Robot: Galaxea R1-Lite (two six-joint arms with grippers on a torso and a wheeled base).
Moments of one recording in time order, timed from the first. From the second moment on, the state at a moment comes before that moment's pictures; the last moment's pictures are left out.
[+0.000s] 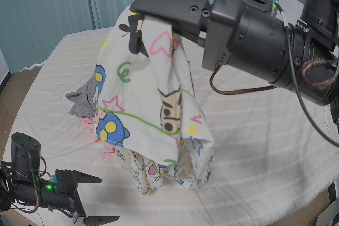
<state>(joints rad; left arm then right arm) -0.46 1.27 -0.32 -0.20 -0.38 0.40 0.97 1.64 -1.25 -0.63 0.24 0.76</state>
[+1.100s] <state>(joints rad) -0.61 1.80 -0.43 -0.71 -0.04 0.31 0.99 1.63 -1.31 -0.64 0.18 0.76</state>
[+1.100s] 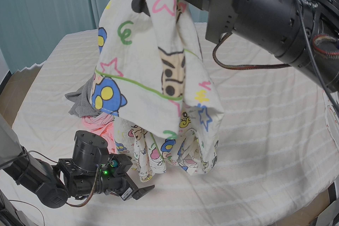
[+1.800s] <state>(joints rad) -0.66 1.94 -0.49 -0.84 0.06 0.30 0.99 1.59 -1.27 -0.66 0.18 0.76</state>
